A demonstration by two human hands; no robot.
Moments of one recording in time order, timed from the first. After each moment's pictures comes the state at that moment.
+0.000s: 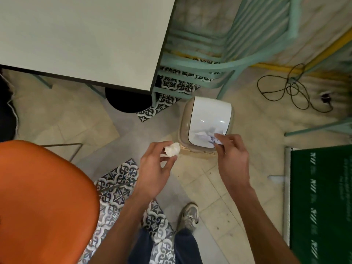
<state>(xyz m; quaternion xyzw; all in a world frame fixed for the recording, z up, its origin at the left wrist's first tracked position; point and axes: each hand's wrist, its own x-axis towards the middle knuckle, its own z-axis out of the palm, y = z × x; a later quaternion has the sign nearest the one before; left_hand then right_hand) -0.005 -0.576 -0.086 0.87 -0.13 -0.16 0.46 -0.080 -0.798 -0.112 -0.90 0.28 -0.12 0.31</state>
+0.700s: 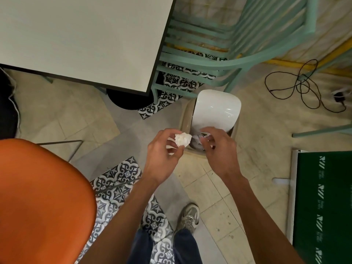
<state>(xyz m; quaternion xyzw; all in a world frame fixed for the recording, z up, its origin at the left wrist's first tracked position) 0.036 -0.625 -0.106 0.85 -0.09 -0.17 0.50 -0.026 -0.812 -0.144 -0.89 0.20 -0.06 0.41</state>
